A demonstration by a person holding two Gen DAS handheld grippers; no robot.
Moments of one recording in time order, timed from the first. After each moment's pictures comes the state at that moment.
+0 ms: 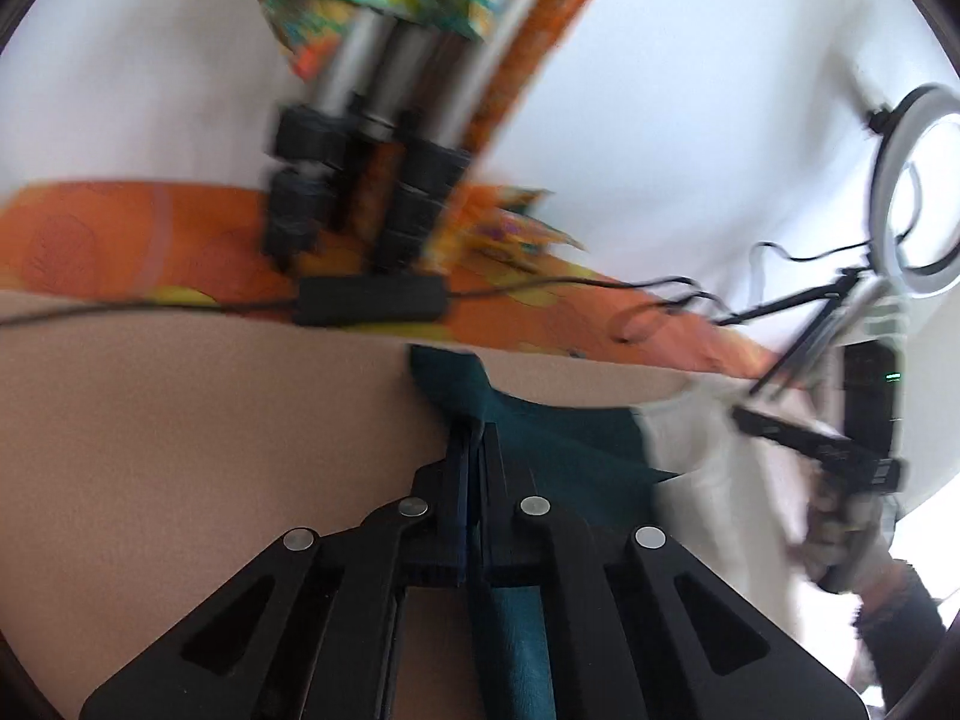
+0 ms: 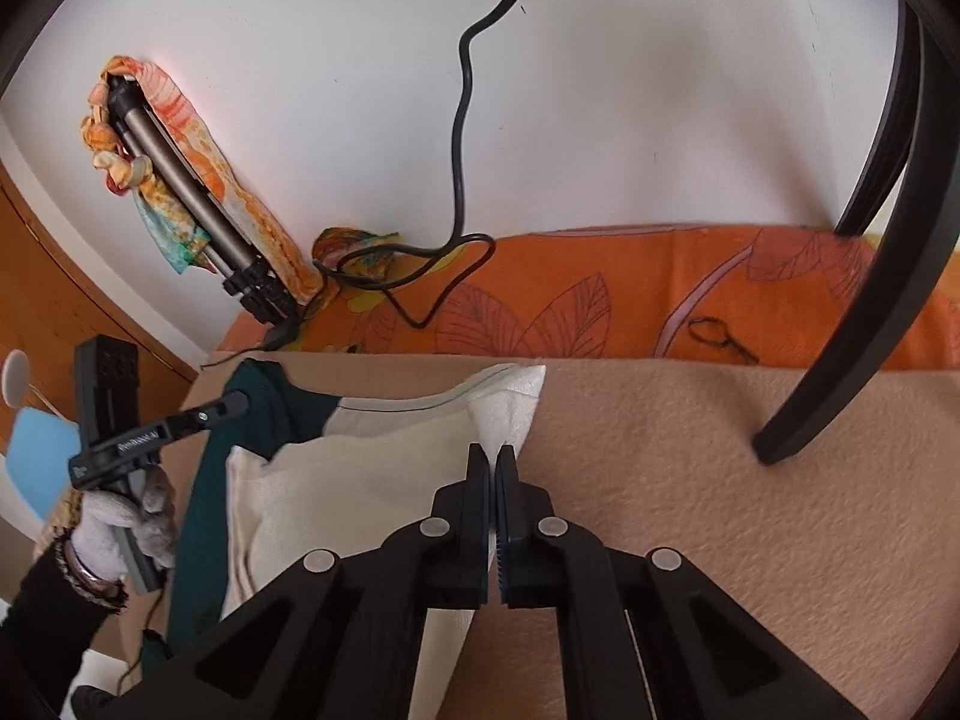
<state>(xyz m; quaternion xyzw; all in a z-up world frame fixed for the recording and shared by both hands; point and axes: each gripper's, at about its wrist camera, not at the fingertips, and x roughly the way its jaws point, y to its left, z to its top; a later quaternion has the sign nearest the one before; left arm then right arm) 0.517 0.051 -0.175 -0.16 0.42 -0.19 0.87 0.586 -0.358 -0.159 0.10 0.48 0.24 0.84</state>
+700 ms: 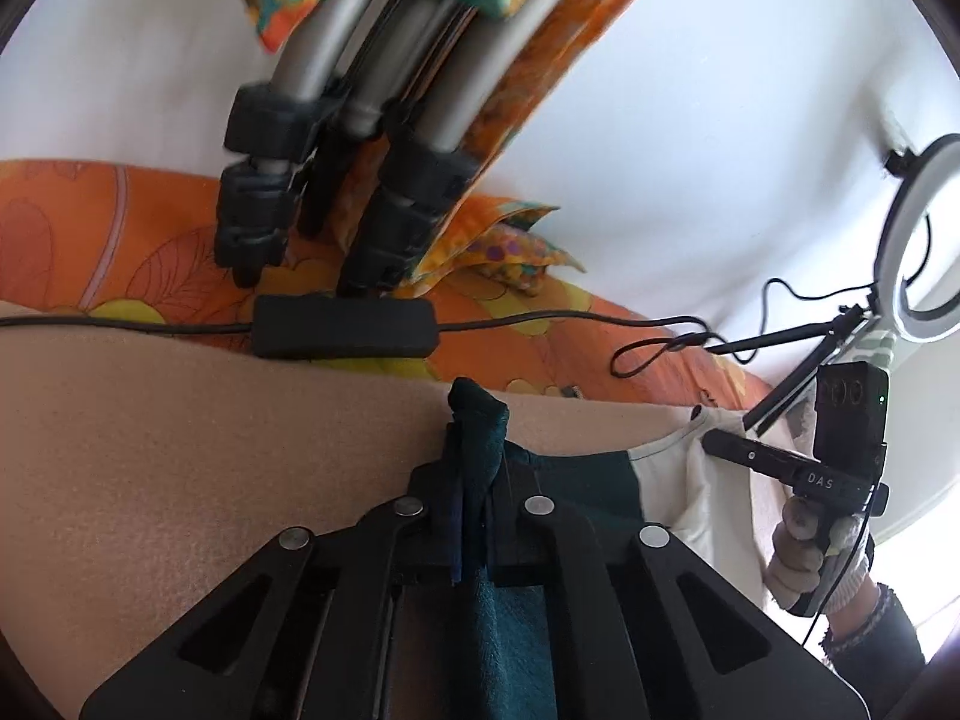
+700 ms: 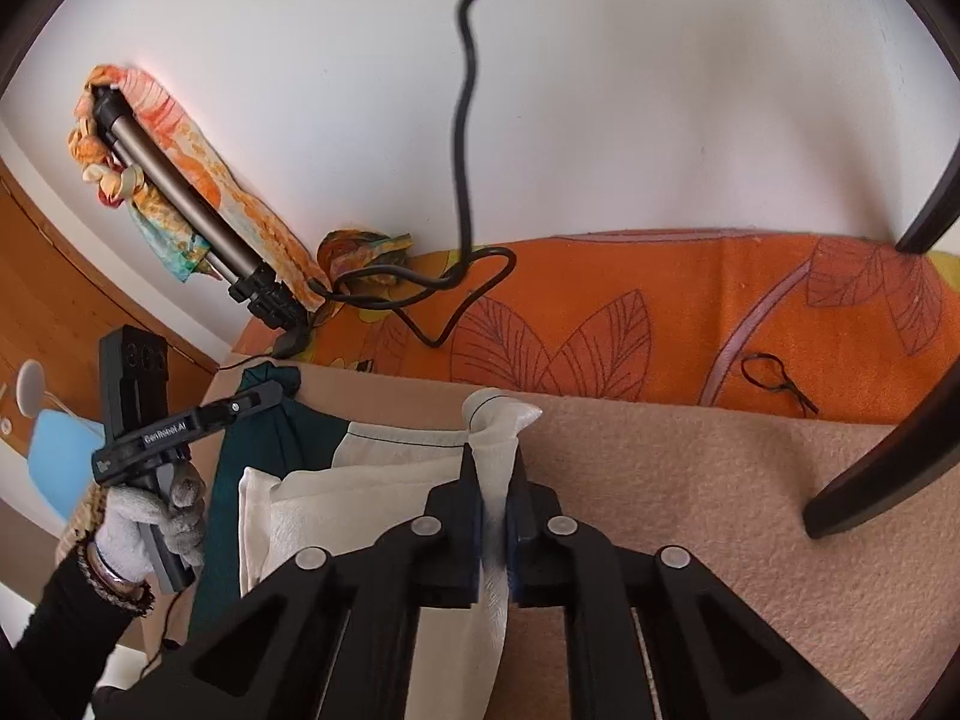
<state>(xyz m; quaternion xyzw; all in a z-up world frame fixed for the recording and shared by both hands) 0.544 0.043 -0.177 -0.20 0.43 -0.21 0.86 0.604 -0.343 -0.156 0.12 0.49 0.29 0.81</state>
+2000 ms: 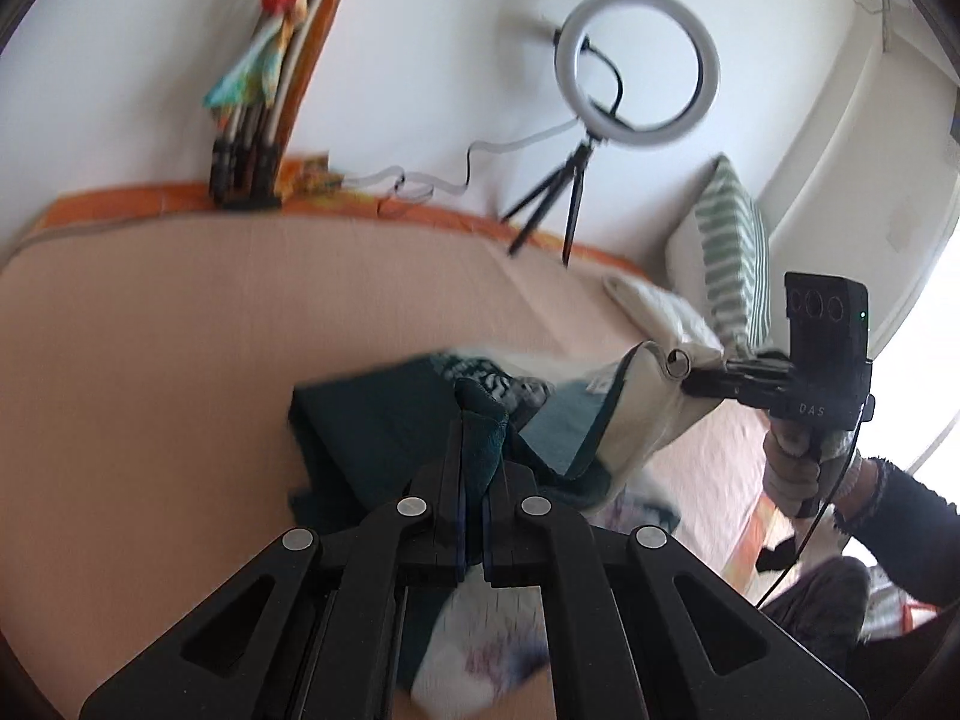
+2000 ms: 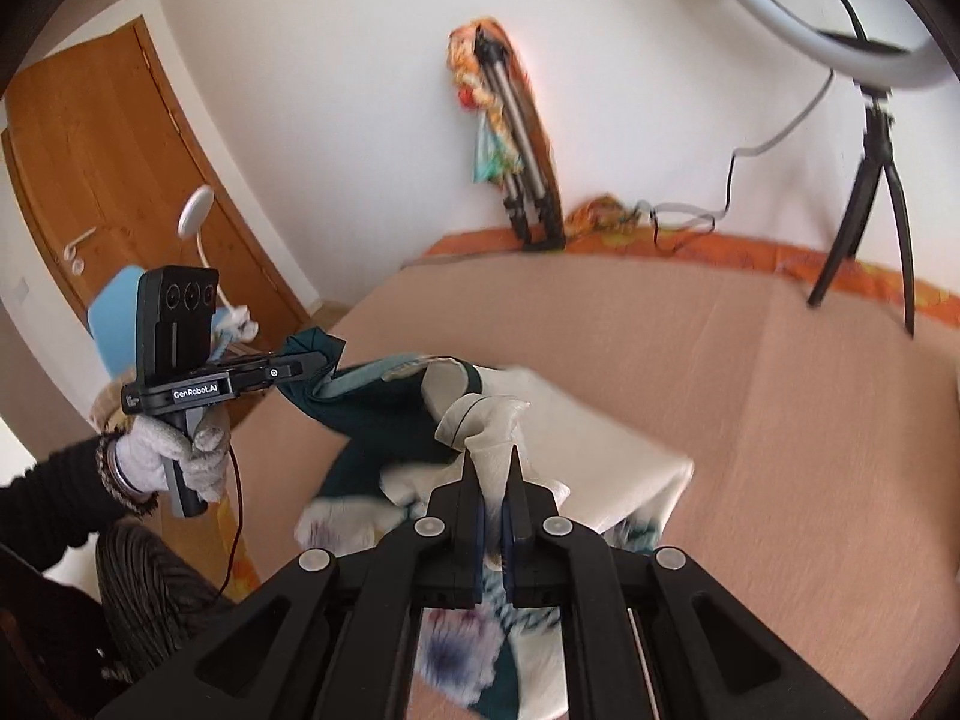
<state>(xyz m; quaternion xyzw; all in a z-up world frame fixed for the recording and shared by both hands) 0.240 0.031 -0.095 -0.11 0.38 -0.32 0.86 0.274 -0.332 -0.051 0.03 0.41 0.36 0.84</state>
